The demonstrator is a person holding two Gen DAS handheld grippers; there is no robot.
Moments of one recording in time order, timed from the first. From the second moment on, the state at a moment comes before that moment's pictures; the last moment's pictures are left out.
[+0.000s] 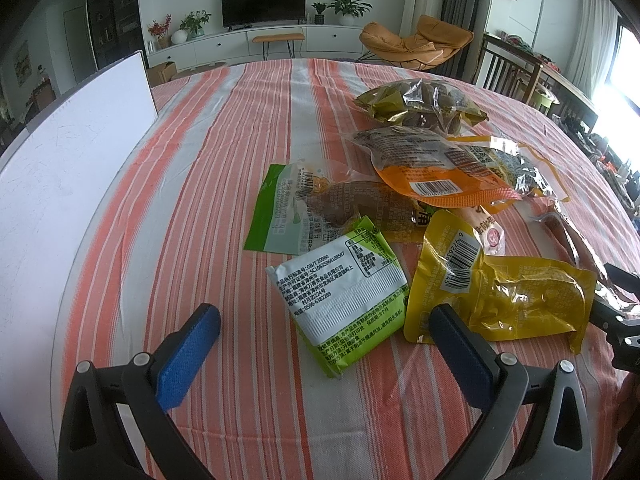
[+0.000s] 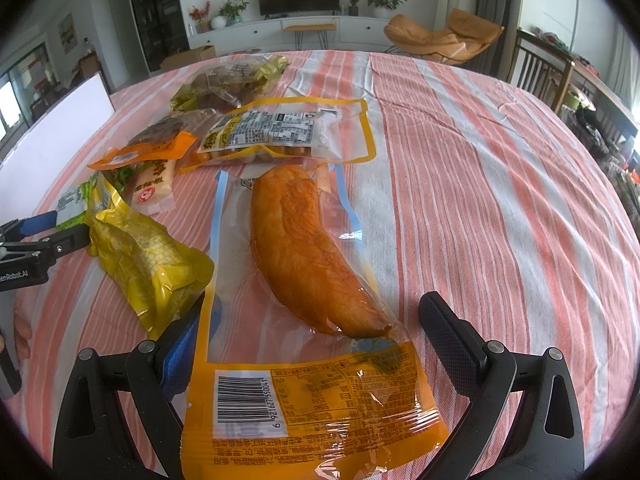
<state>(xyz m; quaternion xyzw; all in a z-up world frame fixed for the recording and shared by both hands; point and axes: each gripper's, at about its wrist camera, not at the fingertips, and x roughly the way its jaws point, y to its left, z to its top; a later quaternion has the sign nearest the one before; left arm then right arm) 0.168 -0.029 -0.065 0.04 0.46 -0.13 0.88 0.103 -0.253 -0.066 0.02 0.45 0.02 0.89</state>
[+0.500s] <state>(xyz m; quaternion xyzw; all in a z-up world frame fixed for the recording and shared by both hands) 0.159 -0.009 -0.060 0.06 0.56 -0.14 0.82 0.103 -0.253 -0.066 0.03 0.45 0.02 0.89</state>
